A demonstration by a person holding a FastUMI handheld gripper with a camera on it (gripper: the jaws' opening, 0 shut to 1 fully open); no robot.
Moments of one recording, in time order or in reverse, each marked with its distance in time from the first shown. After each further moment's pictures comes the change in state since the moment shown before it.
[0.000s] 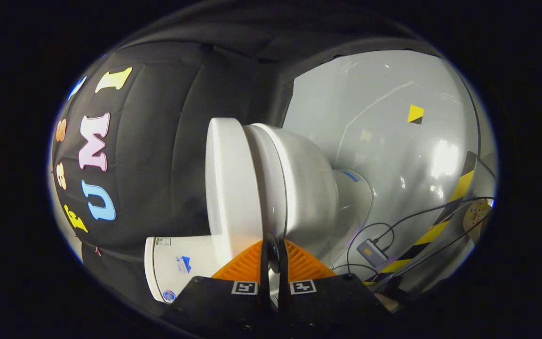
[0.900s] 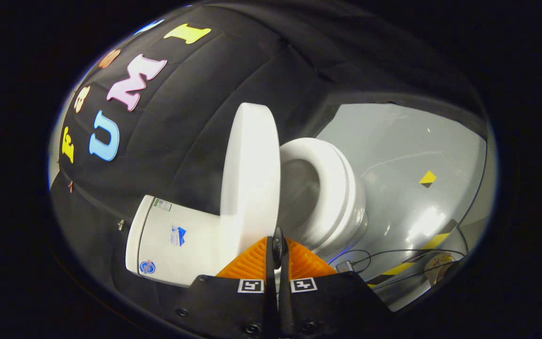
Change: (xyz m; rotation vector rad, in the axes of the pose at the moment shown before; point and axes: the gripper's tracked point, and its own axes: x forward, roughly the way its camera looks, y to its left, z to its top) arm -0.050 0.105 -0.025 -0.477 -0.047 -0.030
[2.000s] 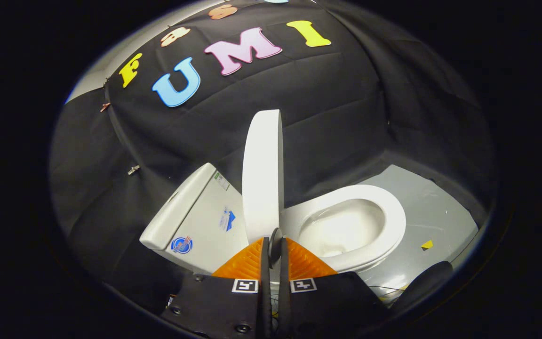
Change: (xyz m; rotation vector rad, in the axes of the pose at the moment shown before) arm -0.043 0.191 -0.045 -0.449 -0.107 0.109
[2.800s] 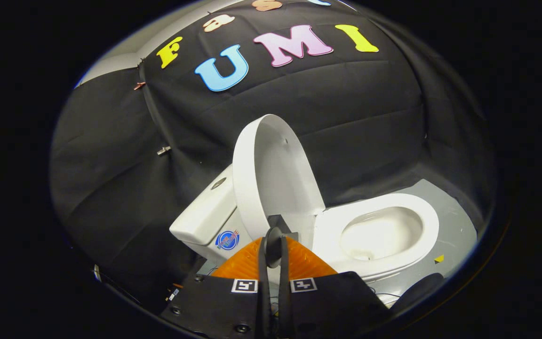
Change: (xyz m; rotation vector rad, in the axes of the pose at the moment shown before) arm 0.011 0.106 -0.027 -0.116 0.029 0.148
